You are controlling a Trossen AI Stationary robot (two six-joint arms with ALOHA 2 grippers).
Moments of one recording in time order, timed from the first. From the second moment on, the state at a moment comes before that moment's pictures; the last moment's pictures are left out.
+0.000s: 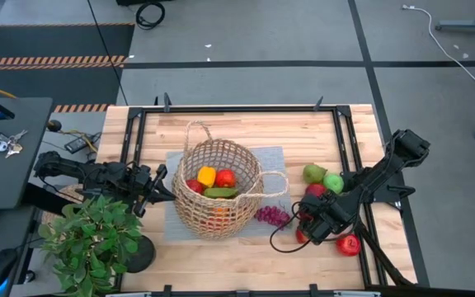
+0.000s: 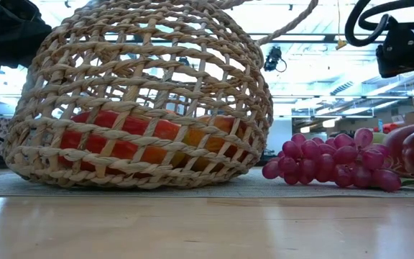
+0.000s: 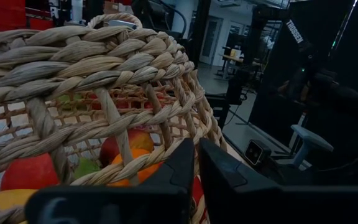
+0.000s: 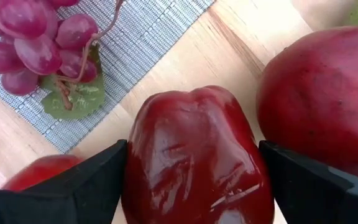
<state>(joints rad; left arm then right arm) -0.24 0.08 0.01 0.11 0.08 -0.20 0.69 1.52 0.81 -0.88 0.28 1.47</state>
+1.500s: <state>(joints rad) -0.24 0.08 0.01 0.11 0.08 -0.20 0.70 1.50 1.29 0.15 0.76 0.08</state>
